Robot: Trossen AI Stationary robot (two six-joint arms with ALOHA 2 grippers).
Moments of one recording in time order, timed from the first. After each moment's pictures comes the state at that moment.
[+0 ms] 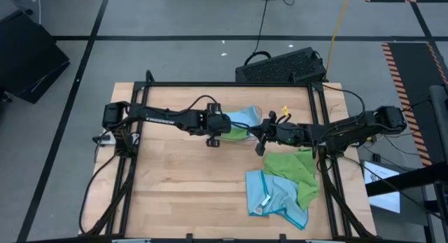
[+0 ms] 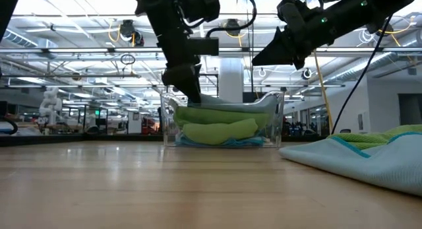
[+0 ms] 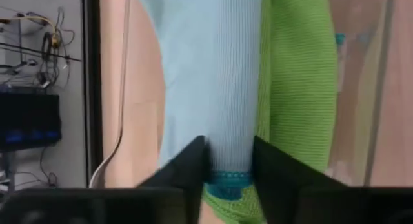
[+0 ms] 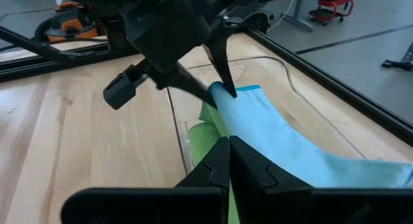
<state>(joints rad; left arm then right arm) 0.08 1.82 1.33 -0.59 -0.42 0.31 0.05 1.23 0.54 0.31 0.39 0.22</state>
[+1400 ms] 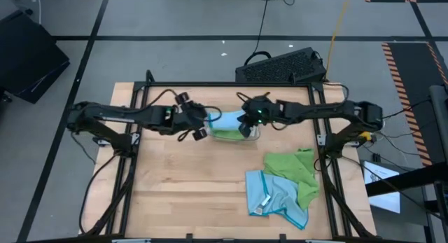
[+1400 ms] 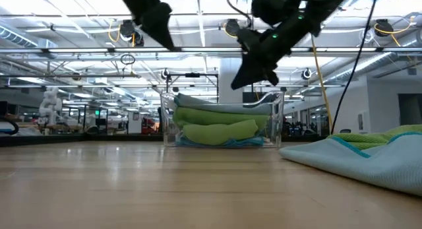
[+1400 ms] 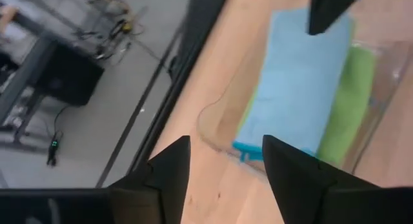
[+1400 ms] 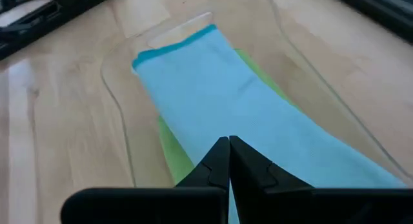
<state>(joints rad) 0.00 1.41 1.21 -0.69 -0.65 -0.06 -0.24 1.51 0.93 -0.11 0.02 0.36</state>
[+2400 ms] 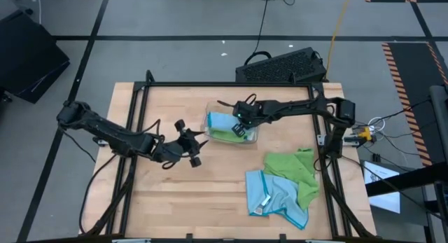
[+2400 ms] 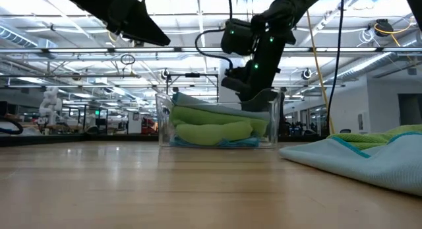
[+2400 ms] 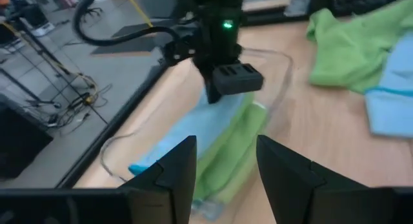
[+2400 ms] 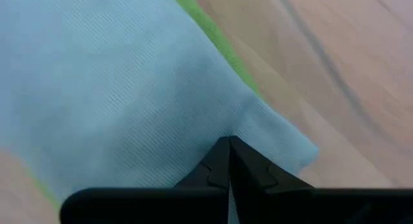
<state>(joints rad) -0.32 1.27 0.74 -0.01 -0.77 -0.09 -0.25 1.82 1.19 -0.55 0.18 0.51</state>
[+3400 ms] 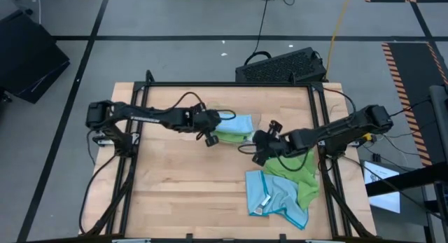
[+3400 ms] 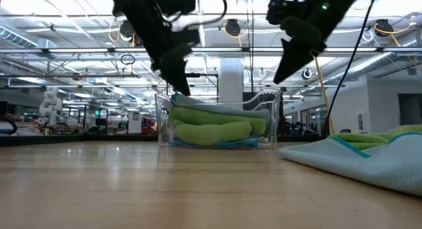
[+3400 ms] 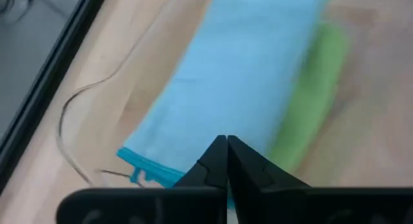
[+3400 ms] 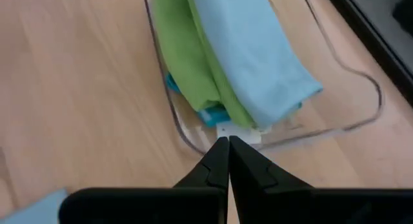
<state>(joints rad) 0.10 1.64 1.12 -0.45 -0.31 -0.11 0.22 1.44 0.95 -0.60 0.56 0.50</state>
